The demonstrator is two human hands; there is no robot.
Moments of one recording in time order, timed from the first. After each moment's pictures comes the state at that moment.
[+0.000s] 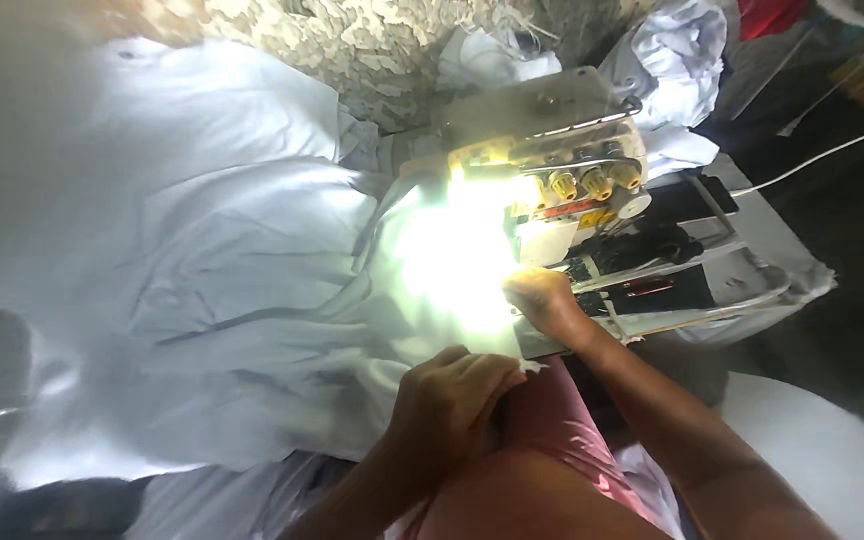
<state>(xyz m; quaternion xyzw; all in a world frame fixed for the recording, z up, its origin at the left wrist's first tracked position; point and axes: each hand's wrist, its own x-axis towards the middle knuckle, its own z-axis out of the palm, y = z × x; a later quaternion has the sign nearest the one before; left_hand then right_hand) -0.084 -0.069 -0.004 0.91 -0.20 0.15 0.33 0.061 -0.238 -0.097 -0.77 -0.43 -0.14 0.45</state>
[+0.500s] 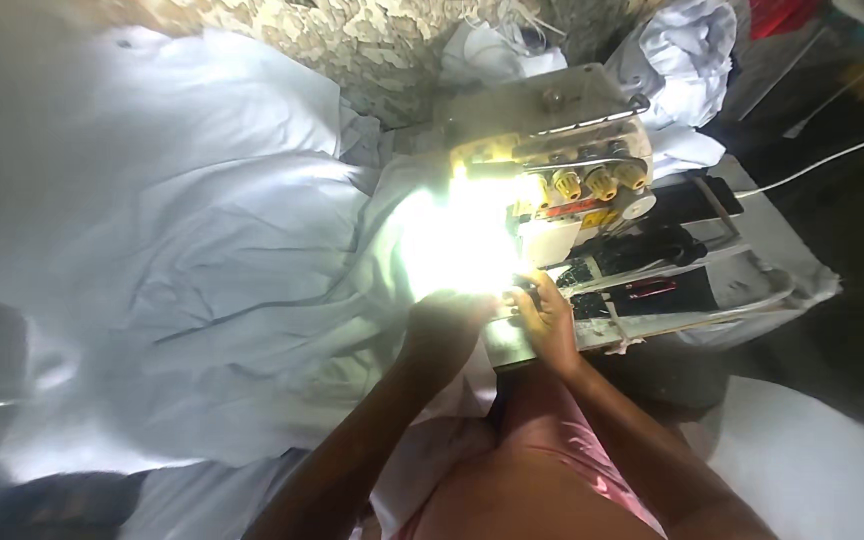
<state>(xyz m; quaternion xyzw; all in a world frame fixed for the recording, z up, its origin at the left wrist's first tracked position) -0.021 -0.059 -0.041 0.94 -0.18 0.20 0.19 0.028 -0.229 -0.136 -0.76 -0.22 -0.09 0.60</state>
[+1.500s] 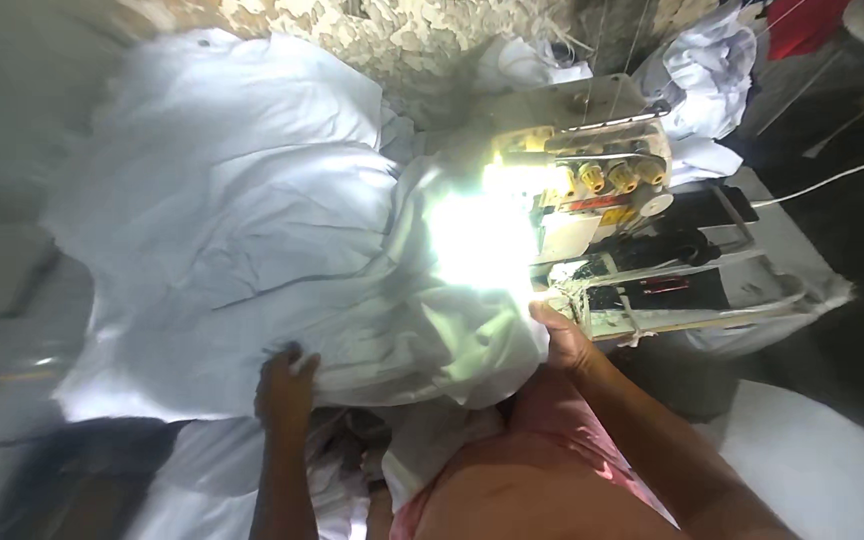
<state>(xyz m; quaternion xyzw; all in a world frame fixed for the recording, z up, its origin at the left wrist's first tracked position) -0.177 0.097 -0.080 0.86 0.44 0.07 0.24 0.004 -0.235 -0.124 -0.33 -0.11 0.43 0.83</state>
